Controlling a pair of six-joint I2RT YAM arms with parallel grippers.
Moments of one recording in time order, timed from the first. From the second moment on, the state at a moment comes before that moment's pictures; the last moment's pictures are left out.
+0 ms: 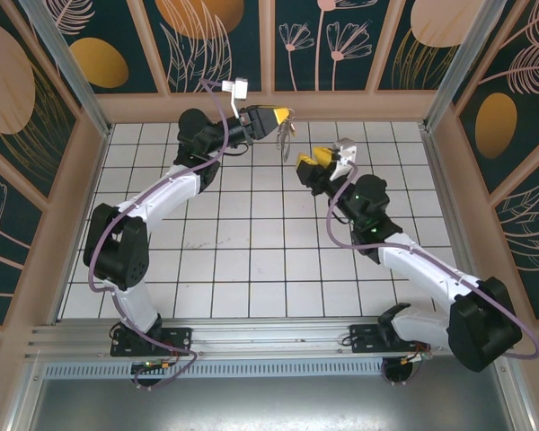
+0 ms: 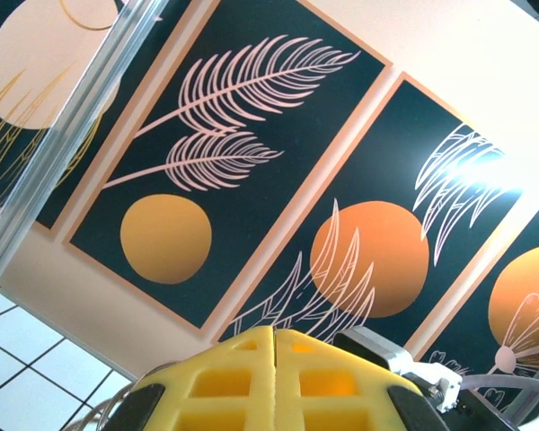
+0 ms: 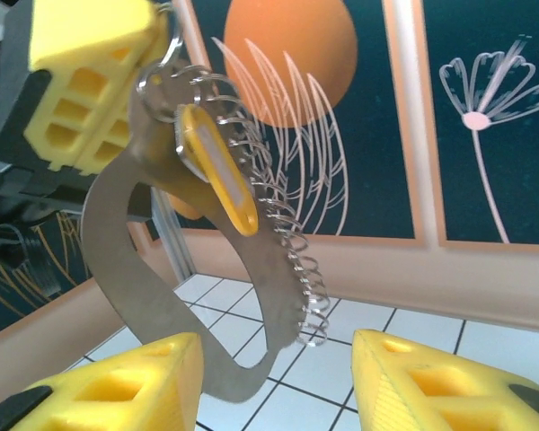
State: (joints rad) left arm -0.46 1.80 1.42 0.84 0.86 -1.00; right arm 0.57 1.18 0.72 0.60 -0.08 0.25
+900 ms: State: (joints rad) left arm -0.46 1.80 1.40 0.98 0.94 -1.11; right arm 0.64 1.23 0.84 0.60 -0.02 0.09
